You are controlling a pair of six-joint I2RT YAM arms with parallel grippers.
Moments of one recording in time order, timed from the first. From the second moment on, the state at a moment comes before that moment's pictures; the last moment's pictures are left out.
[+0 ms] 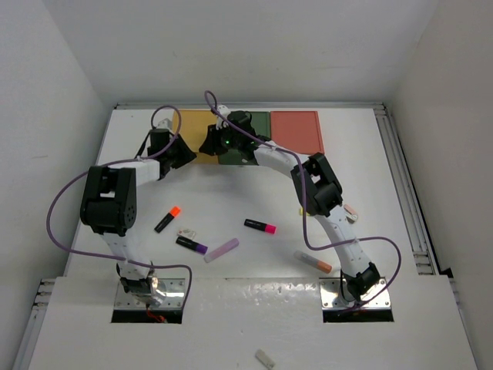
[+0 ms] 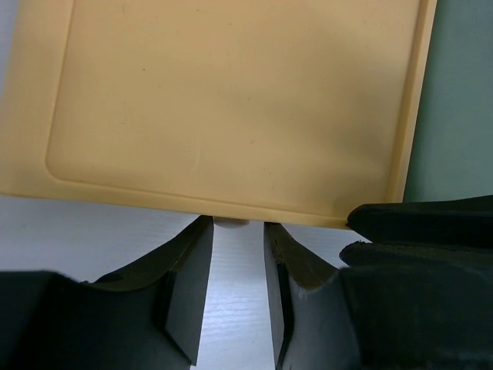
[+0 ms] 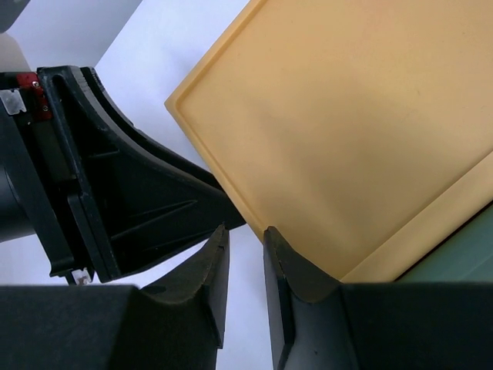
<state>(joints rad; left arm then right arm) -0.06 1.82 1.01 0.20 0.17 -0.56 0.63 2.47 1.93 0.13 -0.42 0.35</state>
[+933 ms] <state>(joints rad) -0.07 1.86 1.03 0.21 0.15 -0.56 0.64 2.47 1.93 0.12 -0.43 0.36</state>
